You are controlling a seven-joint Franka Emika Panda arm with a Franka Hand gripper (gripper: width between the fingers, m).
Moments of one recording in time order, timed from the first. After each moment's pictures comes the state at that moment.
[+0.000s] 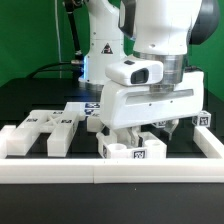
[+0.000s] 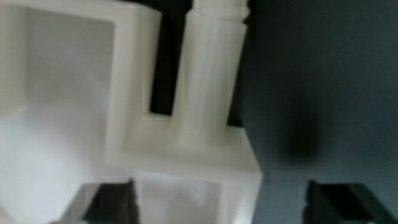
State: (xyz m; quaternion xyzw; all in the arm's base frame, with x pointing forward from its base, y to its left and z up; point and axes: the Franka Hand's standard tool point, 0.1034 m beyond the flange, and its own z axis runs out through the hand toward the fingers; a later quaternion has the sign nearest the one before) arm 0.554 0.051 0.012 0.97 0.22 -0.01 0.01
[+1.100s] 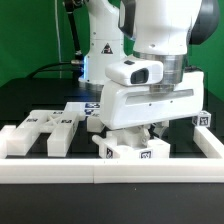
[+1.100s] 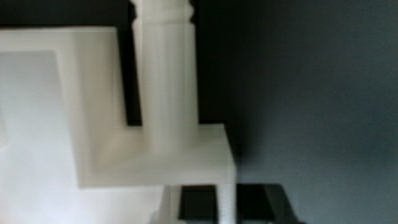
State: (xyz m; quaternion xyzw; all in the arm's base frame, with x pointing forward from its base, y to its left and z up) arm 0.554 0.051 0.012 0.97 0.22 -0.01 0.01
